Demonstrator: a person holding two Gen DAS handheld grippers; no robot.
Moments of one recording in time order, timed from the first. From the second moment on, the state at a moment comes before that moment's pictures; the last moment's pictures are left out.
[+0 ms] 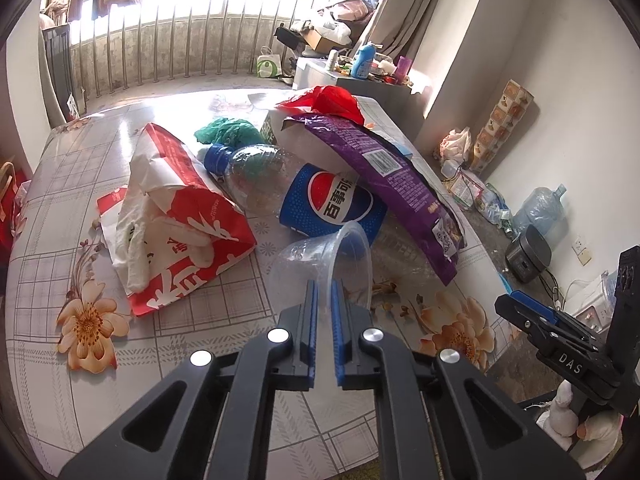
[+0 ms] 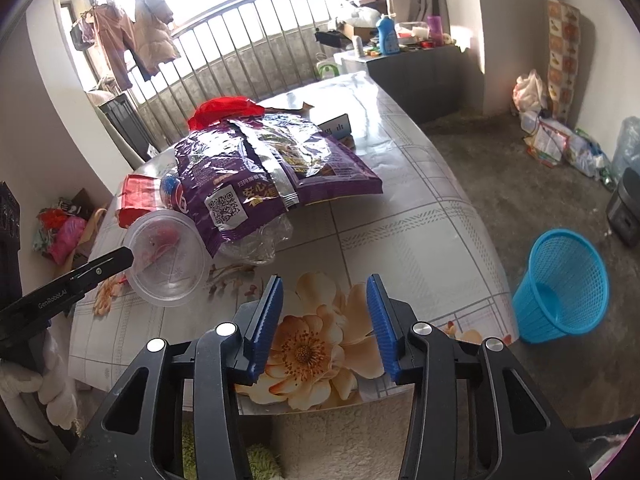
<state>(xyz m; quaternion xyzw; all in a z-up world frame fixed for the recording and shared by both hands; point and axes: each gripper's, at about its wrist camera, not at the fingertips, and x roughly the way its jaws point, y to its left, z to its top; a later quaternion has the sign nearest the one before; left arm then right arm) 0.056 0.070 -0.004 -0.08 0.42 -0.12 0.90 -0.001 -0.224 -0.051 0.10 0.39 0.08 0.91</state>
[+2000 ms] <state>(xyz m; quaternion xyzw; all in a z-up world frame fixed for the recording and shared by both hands) 0.033 0.283 0.030 -0.17 0.31 0.08 0.93 0.038 -0.023 0.017 0.04 0.33 0.41 0.85</state>
